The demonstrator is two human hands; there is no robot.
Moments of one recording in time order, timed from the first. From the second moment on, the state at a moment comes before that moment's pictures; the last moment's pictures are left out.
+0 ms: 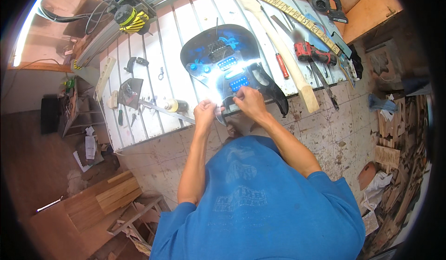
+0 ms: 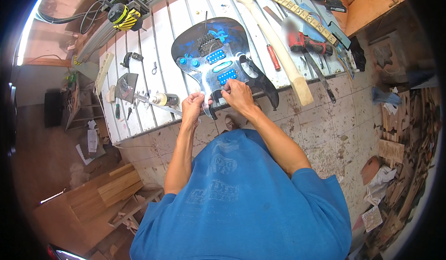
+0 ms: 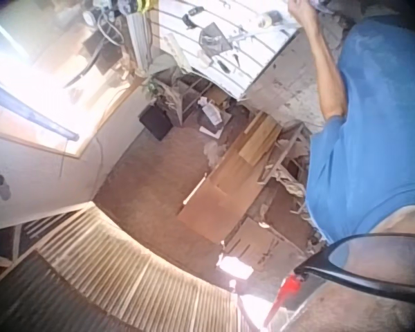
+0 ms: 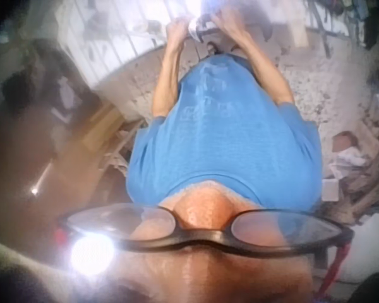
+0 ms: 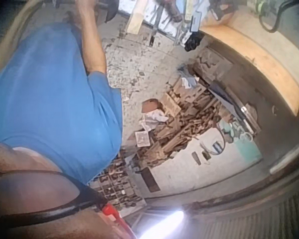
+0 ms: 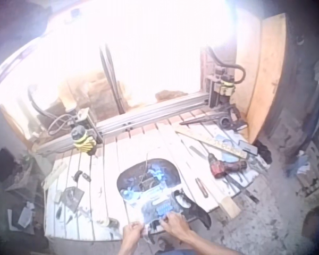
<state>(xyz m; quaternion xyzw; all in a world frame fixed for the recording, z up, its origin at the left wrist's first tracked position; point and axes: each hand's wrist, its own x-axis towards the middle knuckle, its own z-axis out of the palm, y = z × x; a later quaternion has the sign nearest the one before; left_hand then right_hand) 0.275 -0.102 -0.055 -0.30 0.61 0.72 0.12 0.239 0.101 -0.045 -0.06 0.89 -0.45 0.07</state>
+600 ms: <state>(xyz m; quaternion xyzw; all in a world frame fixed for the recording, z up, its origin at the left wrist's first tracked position) 0.277 -0.093 -0.045 -0.30 0.61 0.73 0.11 0.236 0.108 -0.041 -0.03 0.85 -0.51 0.14</state>
